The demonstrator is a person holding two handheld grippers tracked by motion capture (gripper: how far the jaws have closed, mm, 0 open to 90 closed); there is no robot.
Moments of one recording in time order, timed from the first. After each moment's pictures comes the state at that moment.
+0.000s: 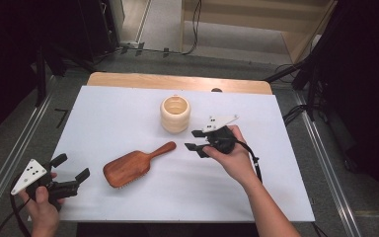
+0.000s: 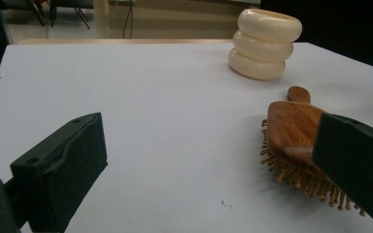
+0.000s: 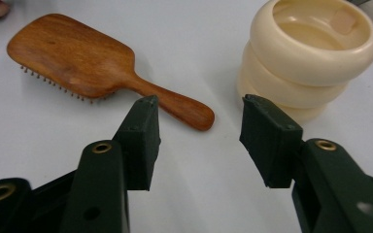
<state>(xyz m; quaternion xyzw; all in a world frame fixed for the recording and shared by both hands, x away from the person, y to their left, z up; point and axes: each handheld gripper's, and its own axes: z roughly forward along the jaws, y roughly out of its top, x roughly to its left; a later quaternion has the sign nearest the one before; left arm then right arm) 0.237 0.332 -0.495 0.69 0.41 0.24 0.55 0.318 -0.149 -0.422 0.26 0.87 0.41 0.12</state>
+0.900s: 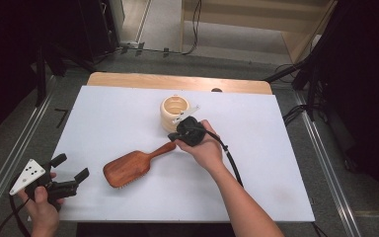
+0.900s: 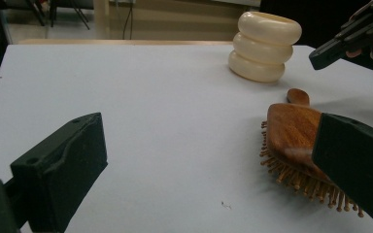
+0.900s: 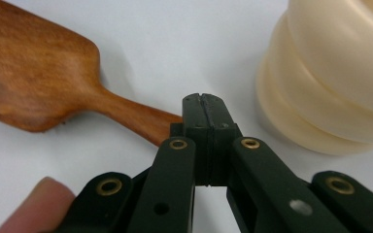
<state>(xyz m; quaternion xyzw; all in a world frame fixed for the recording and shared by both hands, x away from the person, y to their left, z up) 0.237 0.333 -0.495 0.68 0.41 0.23 0.55 0.369 -0.082 -0.454 0.30 0.89 0.35 0.07</state>
